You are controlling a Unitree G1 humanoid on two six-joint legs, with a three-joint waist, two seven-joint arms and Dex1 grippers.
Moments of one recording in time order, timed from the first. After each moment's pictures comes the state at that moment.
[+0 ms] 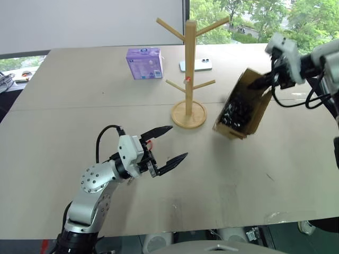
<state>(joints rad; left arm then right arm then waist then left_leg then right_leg) 0.03 0.49 0.00 -0.42 -0.46 0.02 -0.89 -1.38 -0.78 0.37 0.78 0.05 0.66 1.39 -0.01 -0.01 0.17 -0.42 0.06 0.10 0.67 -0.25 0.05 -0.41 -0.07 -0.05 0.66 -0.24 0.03</state>
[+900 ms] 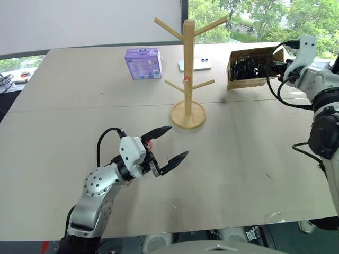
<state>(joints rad) 0.07 0.47 -0.01 -0.45 -0.43 0.02 -0.81 -1.41 -0.58 -0.29 1.39 0.13 0.34 0.37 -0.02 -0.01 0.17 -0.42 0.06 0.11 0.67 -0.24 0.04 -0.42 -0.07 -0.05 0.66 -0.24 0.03</state>
